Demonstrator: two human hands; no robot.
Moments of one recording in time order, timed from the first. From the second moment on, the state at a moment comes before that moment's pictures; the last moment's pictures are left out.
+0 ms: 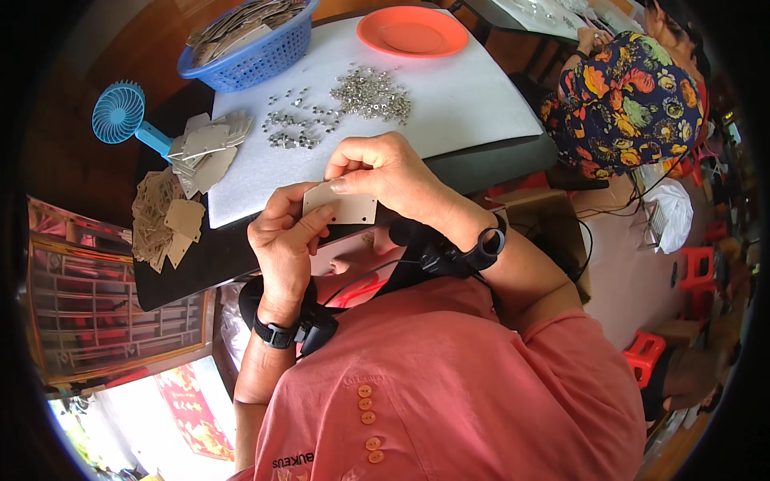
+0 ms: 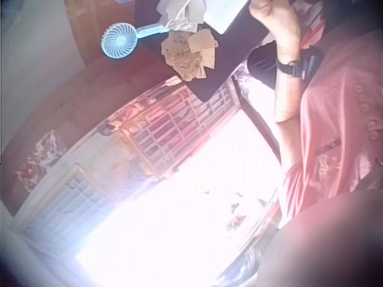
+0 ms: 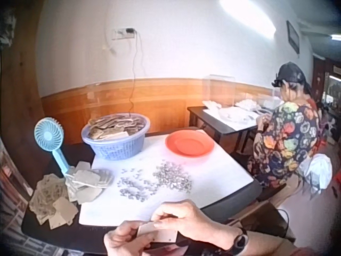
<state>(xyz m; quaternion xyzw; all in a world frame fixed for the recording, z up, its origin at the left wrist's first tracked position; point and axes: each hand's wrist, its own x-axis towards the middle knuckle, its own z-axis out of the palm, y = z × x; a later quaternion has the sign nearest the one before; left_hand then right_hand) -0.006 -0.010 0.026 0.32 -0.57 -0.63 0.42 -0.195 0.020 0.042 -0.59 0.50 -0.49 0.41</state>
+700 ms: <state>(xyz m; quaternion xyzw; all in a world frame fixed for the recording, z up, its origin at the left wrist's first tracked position) -0.010 -0.007 0.025 0.34 -0.58 -0.60 0.43 -0.256 0.028 0.058 -0.59 0.72 -0.36 -0.02</state>
